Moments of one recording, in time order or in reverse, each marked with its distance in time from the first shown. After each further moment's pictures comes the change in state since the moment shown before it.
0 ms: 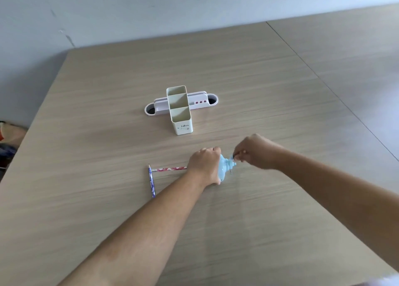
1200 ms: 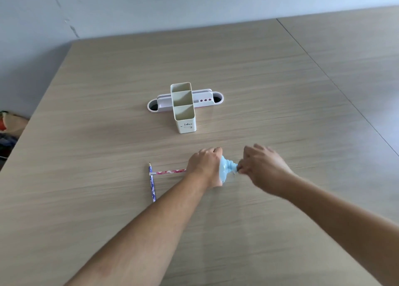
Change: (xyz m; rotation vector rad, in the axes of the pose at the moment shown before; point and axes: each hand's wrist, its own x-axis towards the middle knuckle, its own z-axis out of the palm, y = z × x) left_hand -0.001 -0.006 0.004 -0.060 0.027 -0.035; right_hand -0.013 0.015 0.042 -0.253 0.289 -0.160
